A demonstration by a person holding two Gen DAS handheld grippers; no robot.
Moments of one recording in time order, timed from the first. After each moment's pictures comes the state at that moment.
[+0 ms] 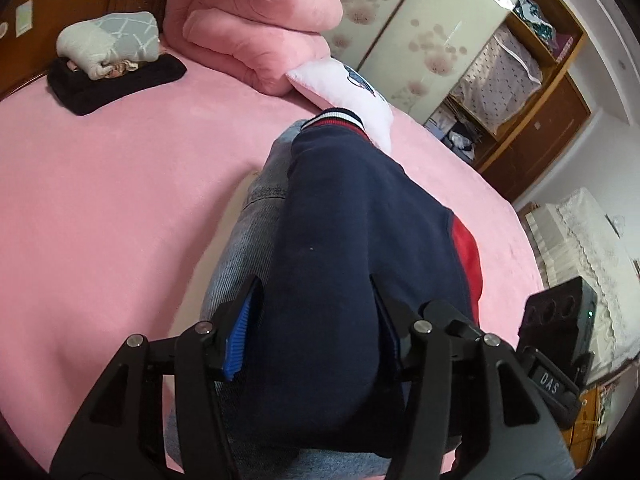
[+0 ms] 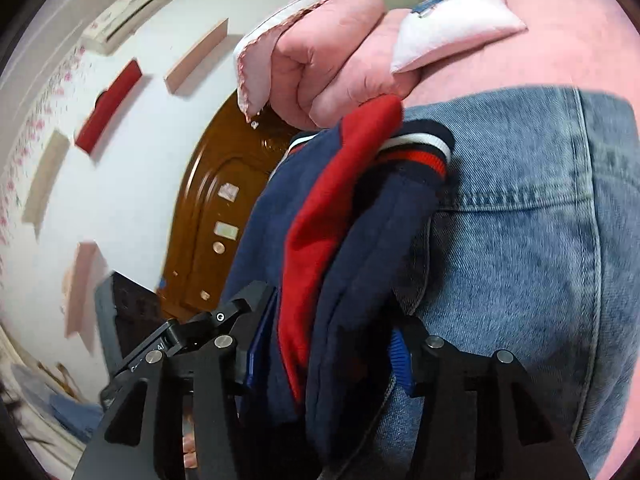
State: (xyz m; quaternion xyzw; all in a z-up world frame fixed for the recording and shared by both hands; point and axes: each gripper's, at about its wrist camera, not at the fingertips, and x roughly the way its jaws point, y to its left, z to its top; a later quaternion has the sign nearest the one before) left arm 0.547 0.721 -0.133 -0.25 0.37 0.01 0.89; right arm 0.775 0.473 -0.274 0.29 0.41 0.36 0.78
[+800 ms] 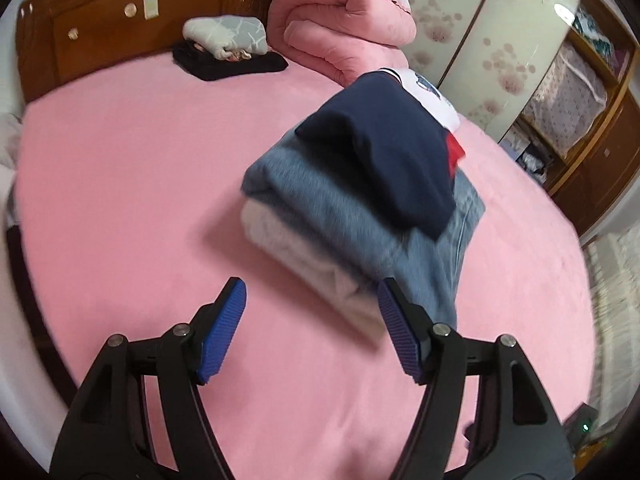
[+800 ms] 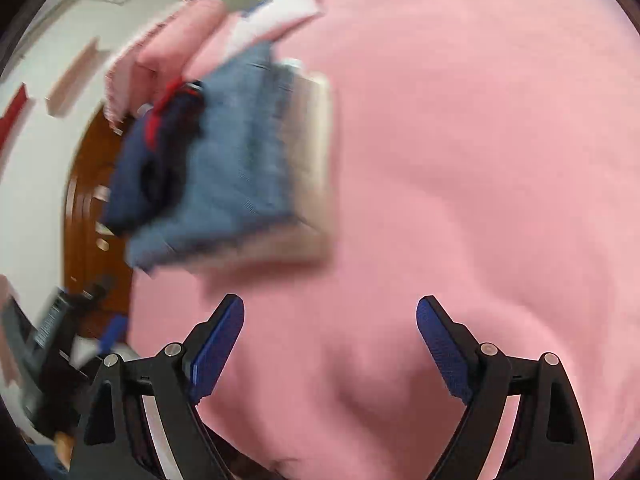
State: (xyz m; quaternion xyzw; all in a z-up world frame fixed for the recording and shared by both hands) left arm 0.321 0.558 -0.113 -0.22 0.38 0.19 0.88; right arm 0.543 0.287 -0.289 0.26 0.55 0.10 0.79
